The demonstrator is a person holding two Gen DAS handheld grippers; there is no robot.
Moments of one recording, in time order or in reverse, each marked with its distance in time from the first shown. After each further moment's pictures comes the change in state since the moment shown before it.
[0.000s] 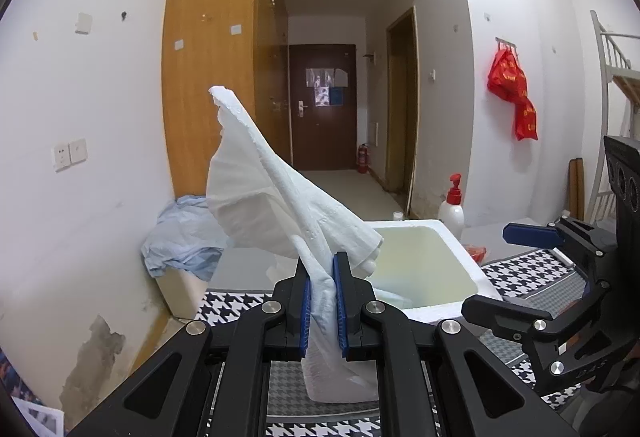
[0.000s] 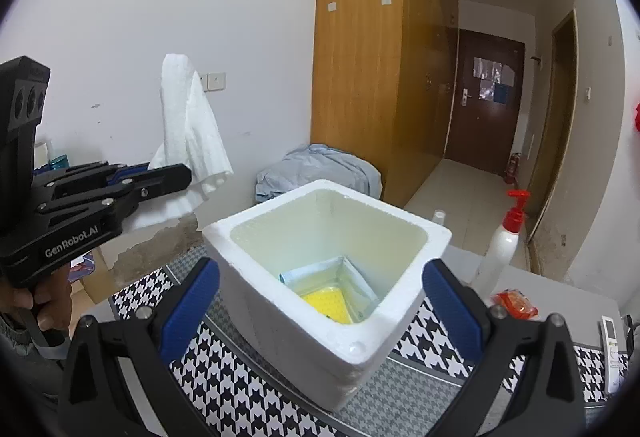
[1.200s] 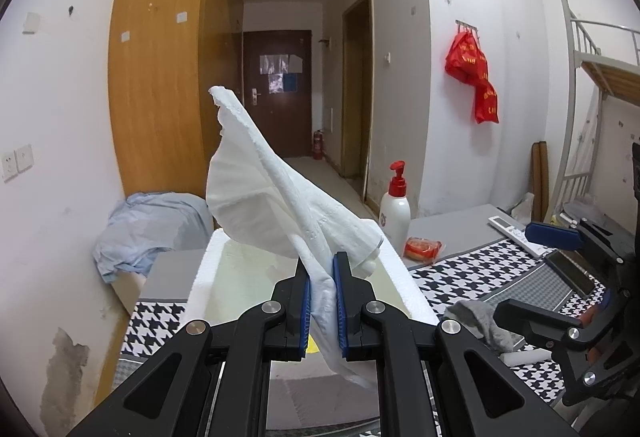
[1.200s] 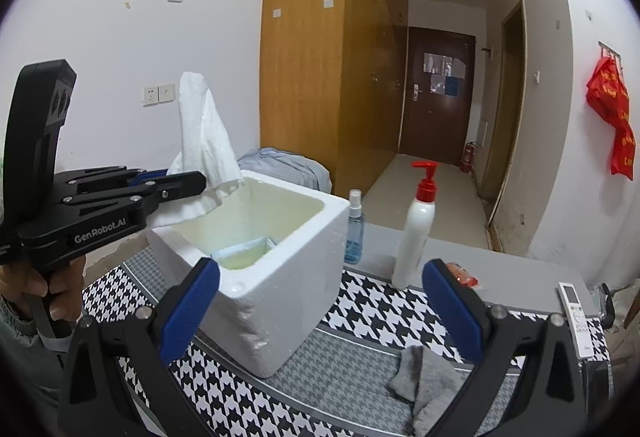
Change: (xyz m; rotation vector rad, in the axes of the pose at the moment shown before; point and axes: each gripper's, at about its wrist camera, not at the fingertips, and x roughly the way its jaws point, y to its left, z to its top) left arm 0.049 -0.047 0.011 0.038 0.058 -0.163; right arm -0.040 -0.058 -0.030 0.082 -0.014 -0.157
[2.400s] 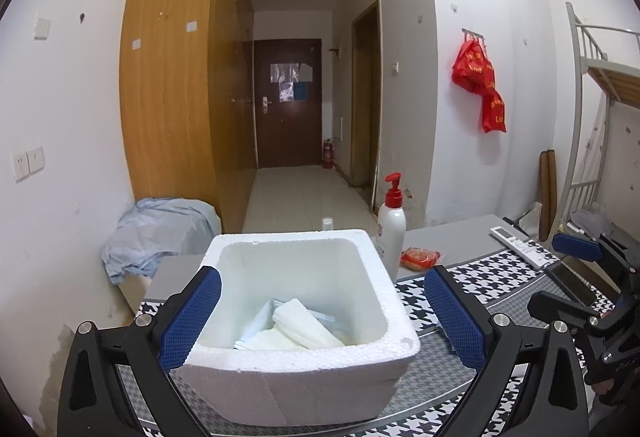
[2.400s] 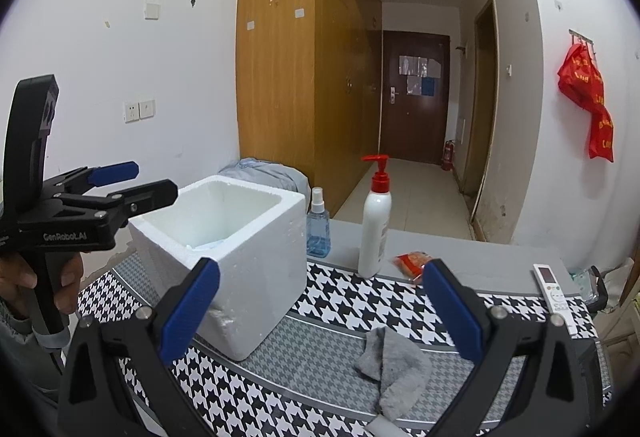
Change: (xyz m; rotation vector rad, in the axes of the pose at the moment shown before) left arm -0.018 -0.022 0.003 -0.008 -0.041 0.047; right arm -0.037 -0.033 -0.015 0.055 -0.040 -0.059
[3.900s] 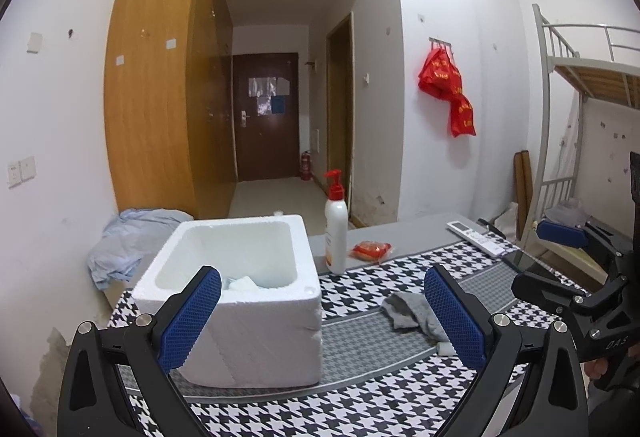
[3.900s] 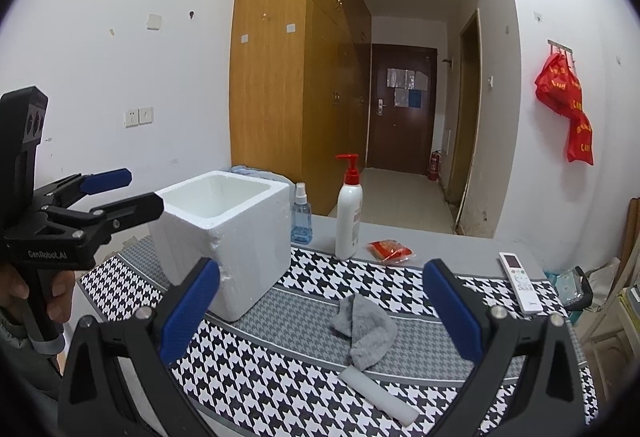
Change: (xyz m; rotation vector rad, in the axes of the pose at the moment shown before) left arm -0.050 -0.045 -0.030 0.029 -0.046 -0.079; right arm -0.063 -0.011 -0.033 -0.010 -0.041 -0.041
